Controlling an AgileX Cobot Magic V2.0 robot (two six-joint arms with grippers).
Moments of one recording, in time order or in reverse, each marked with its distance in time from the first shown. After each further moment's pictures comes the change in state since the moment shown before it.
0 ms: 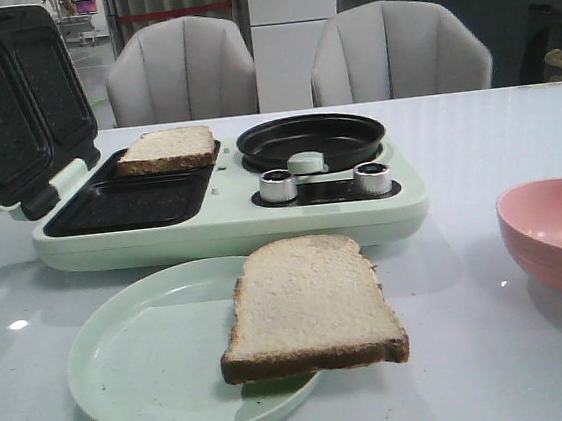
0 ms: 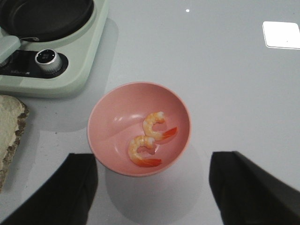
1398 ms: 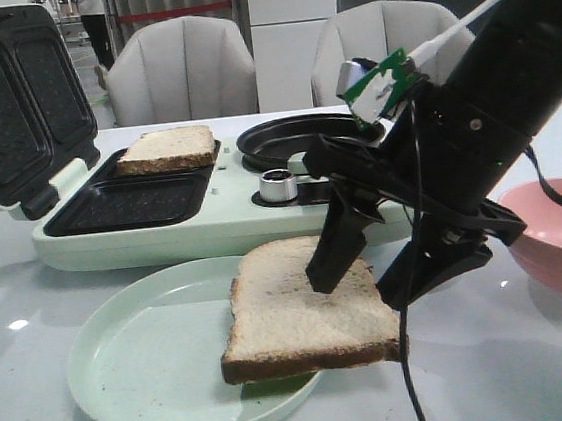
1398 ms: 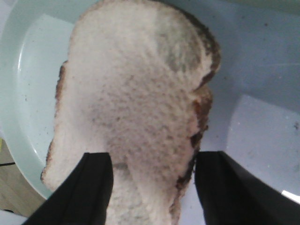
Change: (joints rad) left arm 0.000 0.000 0.000 -0.002 0.001 0.000; right arm 0.345 1.112 -0.389 0.784 0.035 -0.448
